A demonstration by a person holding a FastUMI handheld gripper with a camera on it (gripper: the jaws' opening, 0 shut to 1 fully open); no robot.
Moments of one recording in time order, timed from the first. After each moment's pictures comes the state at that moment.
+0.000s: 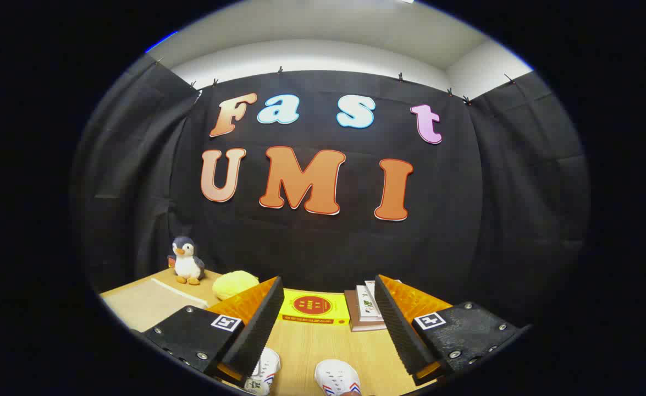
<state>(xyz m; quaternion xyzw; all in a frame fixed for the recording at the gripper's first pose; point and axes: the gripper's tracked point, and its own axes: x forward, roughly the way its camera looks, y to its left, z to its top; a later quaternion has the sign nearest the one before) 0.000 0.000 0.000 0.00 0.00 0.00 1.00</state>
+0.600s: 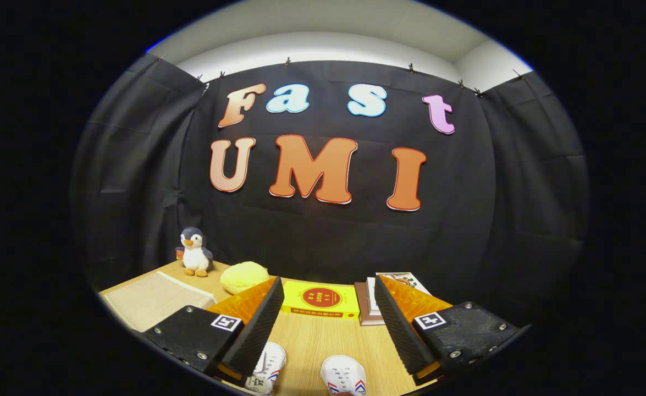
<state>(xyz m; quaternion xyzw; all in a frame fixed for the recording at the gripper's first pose) 0.008 0.012 -0.020 0.00 0.03 0.03 1.00</state>
